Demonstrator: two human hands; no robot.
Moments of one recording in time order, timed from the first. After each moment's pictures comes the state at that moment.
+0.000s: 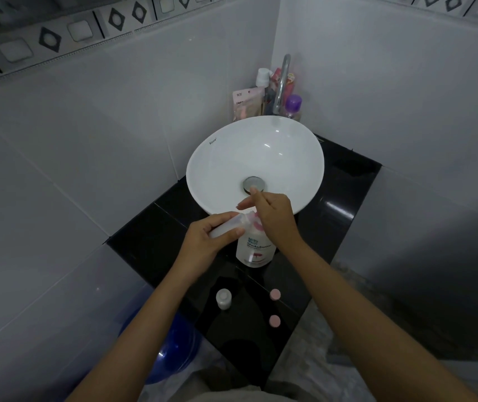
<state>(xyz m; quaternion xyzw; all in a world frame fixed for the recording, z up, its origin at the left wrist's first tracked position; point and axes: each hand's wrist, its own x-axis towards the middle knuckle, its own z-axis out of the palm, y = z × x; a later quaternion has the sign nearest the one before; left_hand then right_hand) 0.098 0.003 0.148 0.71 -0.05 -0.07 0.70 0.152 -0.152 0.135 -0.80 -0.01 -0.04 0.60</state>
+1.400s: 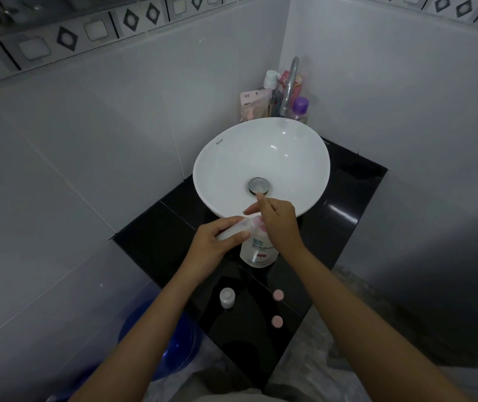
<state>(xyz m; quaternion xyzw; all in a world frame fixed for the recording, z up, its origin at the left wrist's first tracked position) 0.095 0.003 0.141 0.72 -0.04 -0.08 0.69 0.146 -0.149 0.124 -0.81 0.02 -0.04 0.59</state>
